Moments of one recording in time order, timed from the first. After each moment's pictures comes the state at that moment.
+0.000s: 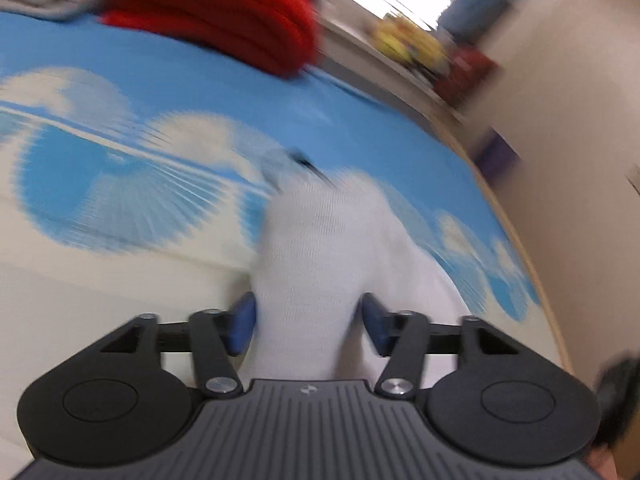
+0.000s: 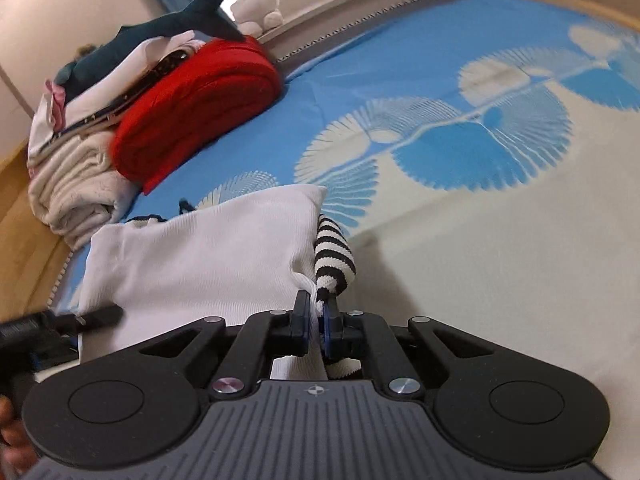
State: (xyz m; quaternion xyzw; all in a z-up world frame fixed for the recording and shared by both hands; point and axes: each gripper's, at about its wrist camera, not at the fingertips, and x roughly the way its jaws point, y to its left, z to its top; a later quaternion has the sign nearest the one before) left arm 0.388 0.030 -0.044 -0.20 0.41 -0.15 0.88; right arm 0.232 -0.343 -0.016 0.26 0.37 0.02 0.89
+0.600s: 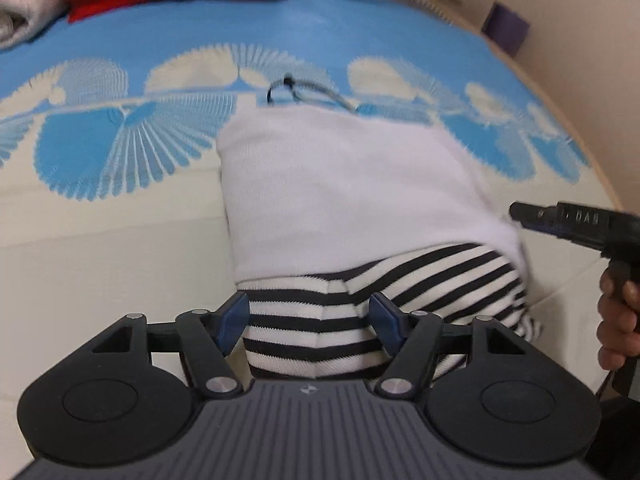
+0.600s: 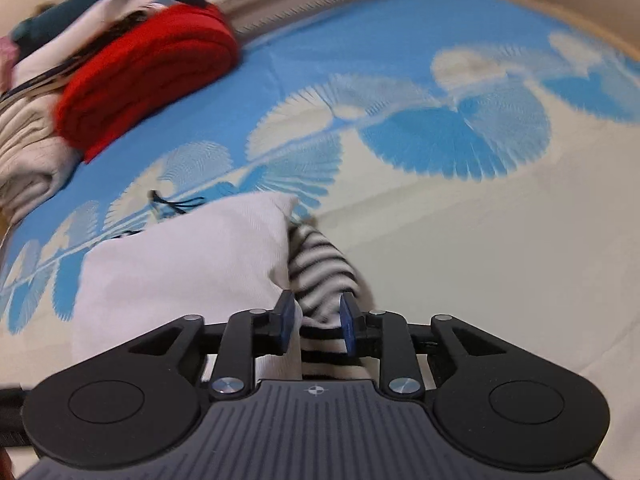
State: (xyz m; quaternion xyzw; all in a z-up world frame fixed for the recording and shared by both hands) left arm 0.331 0.006 -0.066 -0.01 0.50 -0.19 0.84; right arm 0.246 -0.322 -0.031 0.19 0.41 -0.03 0.89
